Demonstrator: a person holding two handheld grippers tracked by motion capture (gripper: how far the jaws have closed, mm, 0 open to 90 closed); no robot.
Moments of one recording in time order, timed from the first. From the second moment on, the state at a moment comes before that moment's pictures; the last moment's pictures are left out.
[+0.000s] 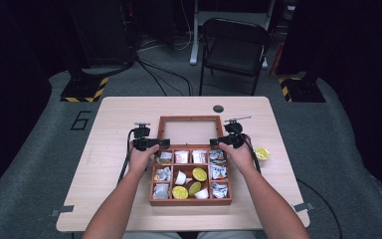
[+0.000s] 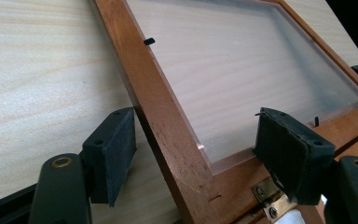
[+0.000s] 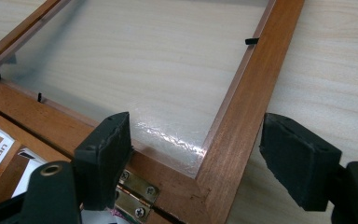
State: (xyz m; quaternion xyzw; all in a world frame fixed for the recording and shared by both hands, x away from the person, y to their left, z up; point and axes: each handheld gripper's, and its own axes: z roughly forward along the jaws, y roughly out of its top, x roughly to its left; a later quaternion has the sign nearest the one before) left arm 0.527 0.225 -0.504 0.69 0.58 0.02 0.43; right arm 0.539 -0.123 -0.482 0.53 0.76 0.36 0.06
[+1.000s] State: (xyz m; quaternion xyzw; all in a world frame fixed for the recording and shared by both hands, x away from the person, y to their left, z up) left arm 0.530 0.223 -0.508 0.69 0.58 0.00 0.44; right arm 0.549 -0.128 -0.494 0.56 0.74 0.38 -0.01
